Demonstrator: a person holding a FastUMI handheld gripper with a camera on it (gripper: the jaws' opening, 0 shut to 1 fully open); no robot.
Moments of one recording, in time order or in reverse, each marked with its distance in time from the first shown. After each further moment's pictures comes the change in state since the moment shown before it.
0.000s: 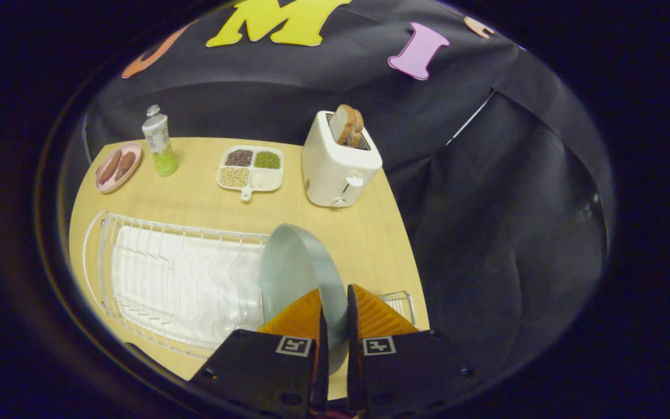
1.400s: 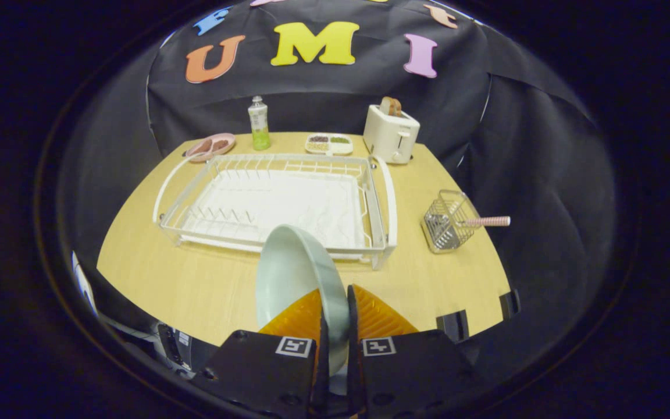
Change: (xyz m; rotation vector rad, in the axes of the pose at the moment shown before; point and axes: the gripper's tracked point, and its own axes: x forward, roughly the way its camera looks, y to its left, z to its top) arm -0.052 0.073 -0.251 0.087 -0.136 0.393
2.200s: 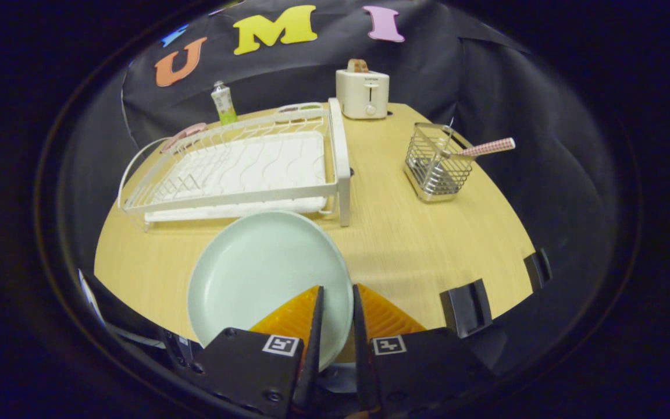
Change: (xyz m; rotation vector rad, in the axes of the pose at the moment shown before) arm 0.076 -0.062 -0.063 0.069 0.138 -0.029
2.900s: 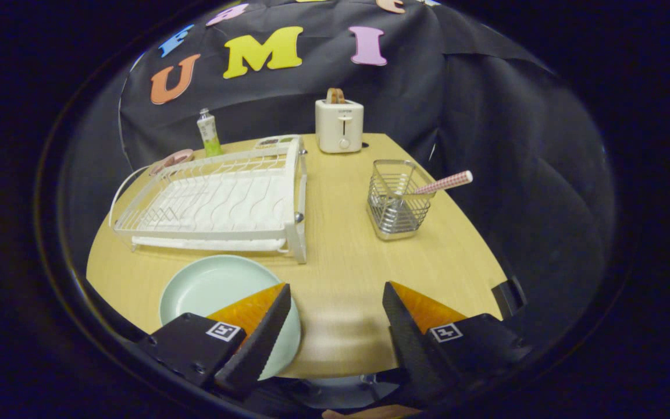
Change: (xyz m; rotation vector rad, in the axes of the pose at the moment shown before) arm -0.029 -0.066 0.061 0.034 -0.281 -0.039
